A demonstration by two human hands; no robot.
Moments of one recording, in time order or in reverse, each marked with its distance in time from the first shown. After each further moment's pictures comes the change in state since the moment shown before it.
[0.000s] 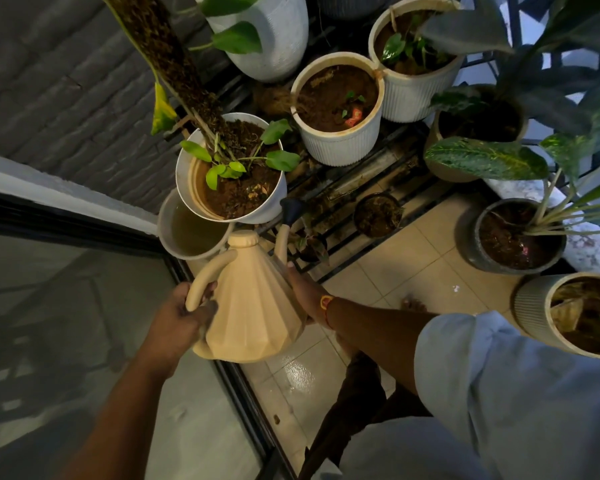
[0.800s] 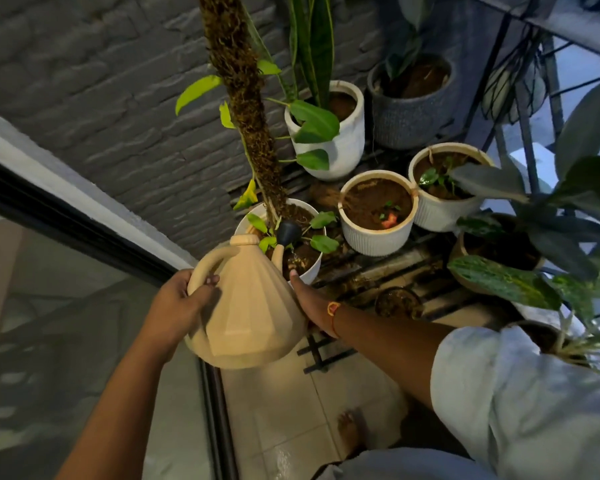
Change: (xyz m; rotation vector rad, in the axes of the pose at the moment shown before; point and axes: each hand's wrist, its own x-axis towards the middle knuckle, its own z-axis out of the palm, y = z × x) left_hand -0.025 0.128 -0.060 -0.072 0.277 0.152; right_hand -0.048 -0.147 -0.011 0.011 -0.037 -0.039
